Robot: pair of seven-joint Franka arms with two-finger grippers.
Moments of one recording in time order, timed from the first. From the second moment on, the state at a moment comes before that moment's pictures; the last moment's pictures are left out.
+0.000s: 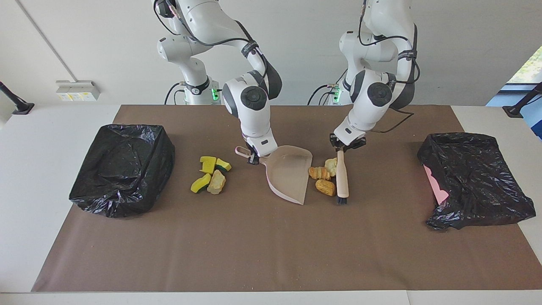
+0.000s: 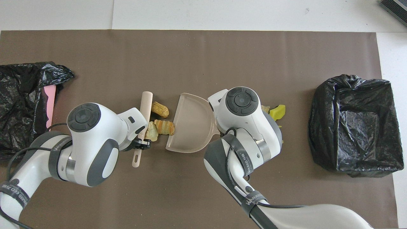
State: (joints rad) left arm -0.46 0.03 0.03 -2.22 -0.17 2.13 -0.14; right arm 0.53 0.32 -0.01 -1.83 0.06 2.04 -0.77
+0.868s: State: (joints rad) left arm -0.63 -0.02 0.04 -2.12 -0.40 2.03 -0.42; right arm 0.53 0.31 -0.01 -1.83 0.06 2.04 -0.76
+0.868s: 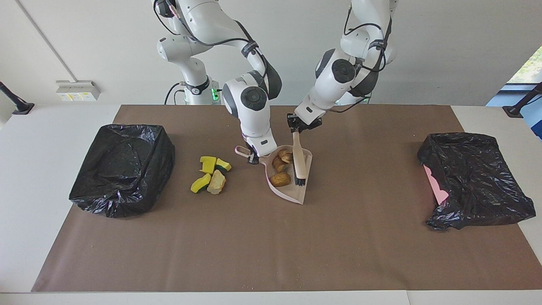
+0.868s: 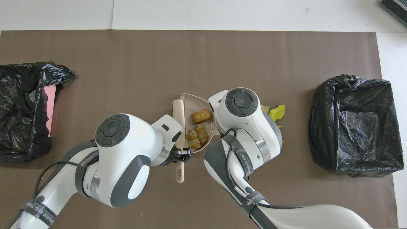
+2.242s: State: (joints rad) left arm -0.46 -0.16 0.02 -2.33 -0.33 1.91 -0.50; right arm 0.51 0.31 -0.01 -1.83 0.06 2.04 -0.80
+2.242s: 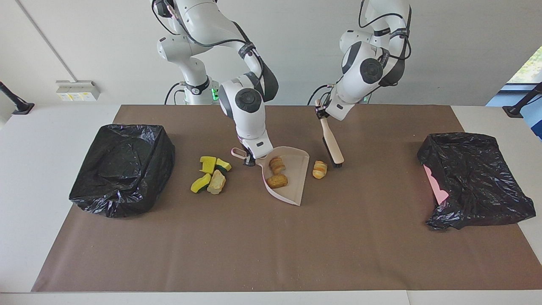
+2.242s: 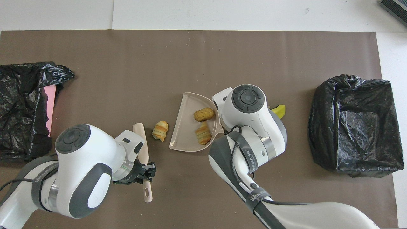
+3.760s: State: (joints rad) left arm -0.66 -0.16 0.00 -2.19 -0.41 1.77 -0.58; right arm 0.47 0.29 -0.02 -1.83 0.06 2.02 -0.81
